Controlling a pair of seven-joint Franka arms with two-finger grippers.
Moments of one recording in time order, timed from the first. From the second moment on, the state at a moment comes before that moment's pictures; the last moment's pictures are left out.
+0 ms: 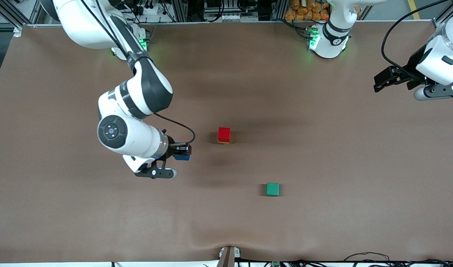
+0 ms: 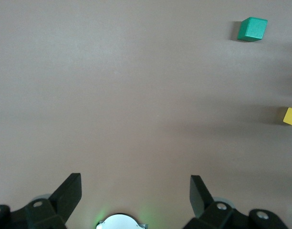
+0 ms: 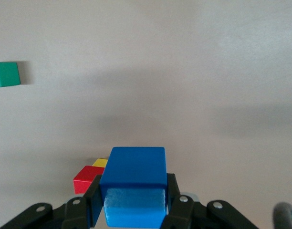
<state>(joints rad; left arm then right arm) -0.03 -0.03 -0.10 -1.59 0.02 1.50 -0.22 0.43 0.68 0.01 -1.14 0.24 1.77 0.46</state>
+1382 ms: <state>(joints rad) -0.03 -0.03 -0.10 -1.61 0.02 1.52 -0.22 0.59 0.77 0.01 -1.14 0.27 1.86 0.59</state>
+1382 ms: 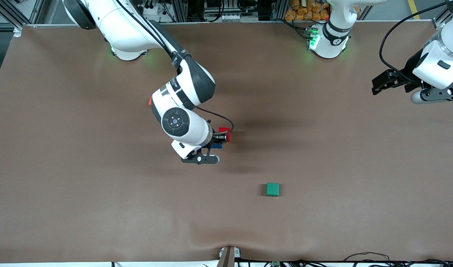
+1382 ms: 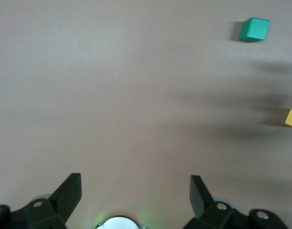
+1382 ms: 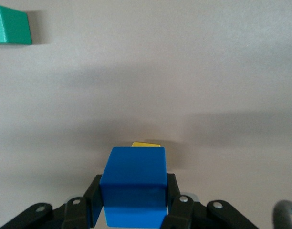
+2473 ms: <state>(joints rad) -0.04 -0.03 -0.10 -1.63 0.02 1.53 -0.22 0.65 0.81 0.01 -1.14 0.27 1.82 0.65</state>
